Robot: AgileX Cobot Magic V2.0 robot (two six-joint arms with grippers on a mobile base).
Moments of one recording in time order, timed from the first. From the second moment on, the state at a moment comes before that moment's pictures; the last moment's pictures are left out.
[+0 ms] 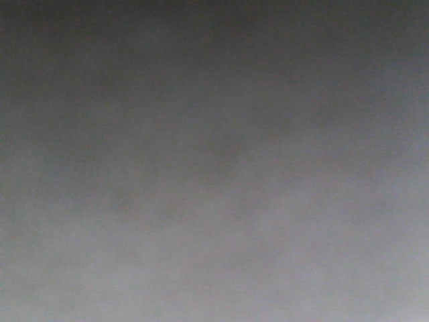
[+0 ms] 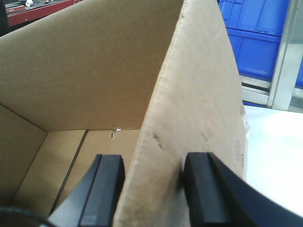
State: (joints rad) left arm -0.21 0.14 -0.51 -0.18 0.91 -0.15; right arm 0.06 0.19 -0.96 0.32 1.02 -0.08
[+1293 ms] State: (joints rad) left arm -0.21 1.25 -1.21 0.03 0.99 -0.12; right arm 0.06 1.18 -1.22 0.18 1.04 -0.07
